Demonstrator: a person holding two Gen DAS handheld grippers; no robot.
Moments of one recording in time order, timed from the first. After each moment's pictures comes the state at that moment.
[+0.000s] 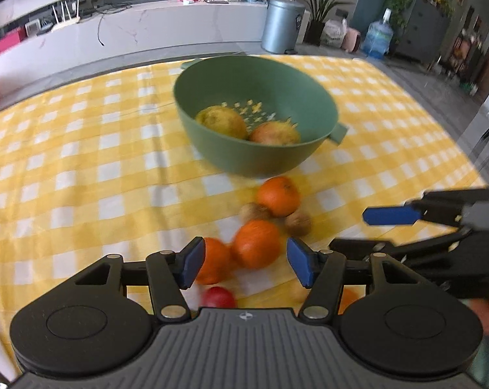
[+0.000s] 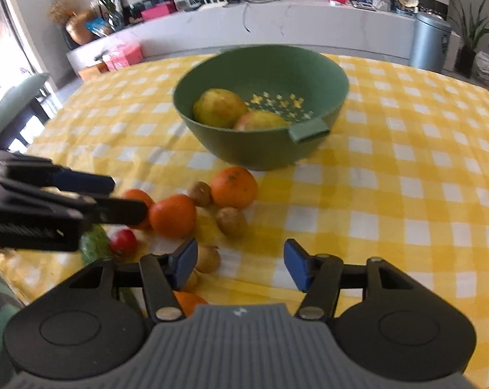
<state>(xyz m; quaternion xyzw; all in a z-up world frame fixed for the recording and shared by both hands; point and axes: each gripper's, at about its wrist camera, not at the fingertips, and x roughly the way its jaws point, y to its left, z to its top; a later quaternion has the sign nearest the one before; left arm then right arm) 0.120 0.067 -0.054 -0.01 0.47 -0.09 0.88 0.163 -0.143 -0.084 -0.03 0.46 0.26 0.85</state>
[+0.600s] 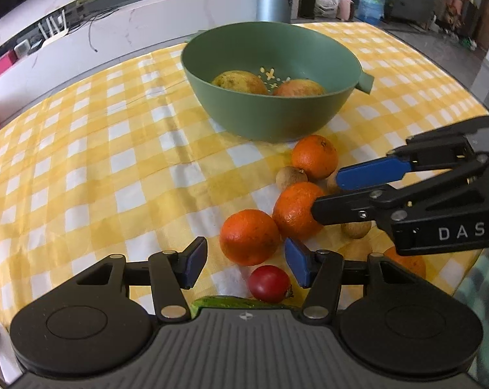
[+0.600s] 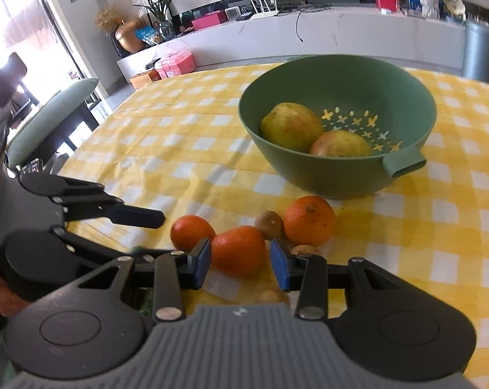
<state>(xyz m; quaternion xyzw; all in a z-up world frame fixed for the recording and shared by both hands) 0.121 0.078 -0.084 0.06 0.48 -0.10 0.87 0.185 -0.102 -0.100 0.00 0.44 0.35 0.82</state>
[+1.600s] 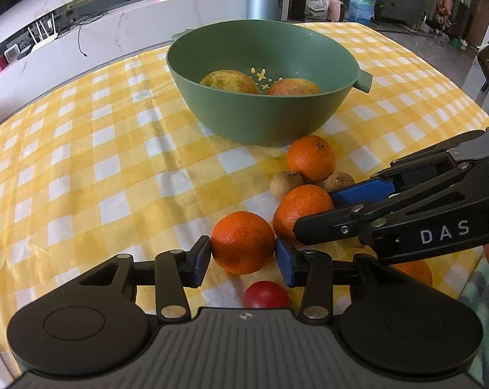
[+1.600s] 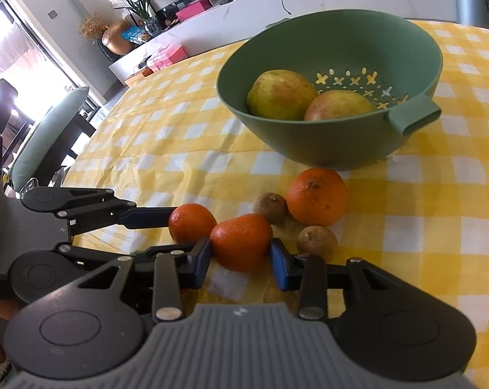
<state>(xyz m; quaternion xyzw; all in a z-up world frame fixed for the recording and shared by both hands) 0.132 0.077 -0.096 0.06 0.47 -0.12 0.87 0.199 -0.104 -0.125 0.06 0.49 0.34 0.80</state>
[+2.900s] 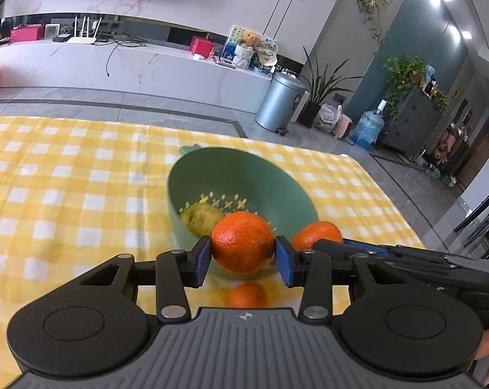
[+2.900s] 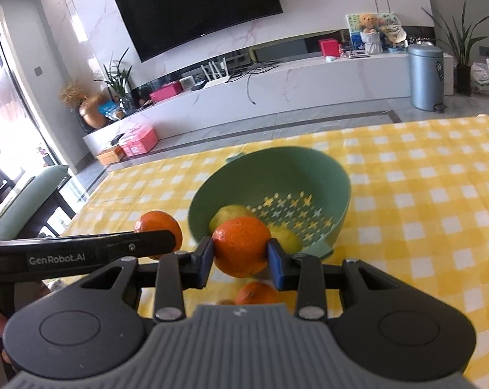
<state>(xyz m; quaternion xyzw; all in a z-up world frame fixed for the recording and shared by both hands) 0.160 0.086 -0.024 -0.15 0.35 -0.10 0.92 0.201 -0.150 -0.041 0.07 0.35 0.27 0.89</state>
